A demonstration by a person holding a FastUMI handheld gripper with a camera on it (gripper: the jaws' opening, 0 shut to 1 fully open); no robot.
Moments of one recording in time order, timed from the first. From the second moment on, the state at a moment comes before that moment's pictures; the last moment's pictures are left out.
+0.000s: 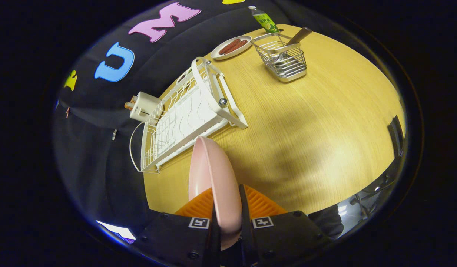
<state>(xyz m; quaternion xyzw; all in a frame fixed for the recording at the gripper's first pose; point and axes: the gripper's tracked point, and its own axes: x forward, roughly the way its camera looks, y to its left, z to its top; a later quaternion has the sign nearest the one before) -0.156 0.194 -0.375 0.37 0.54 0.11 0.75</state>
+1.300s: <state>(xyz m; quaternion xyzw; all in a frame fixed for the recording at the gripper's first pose) -0.093 0.075 -0.340 0.20 0.43 0.10 0.87</state>
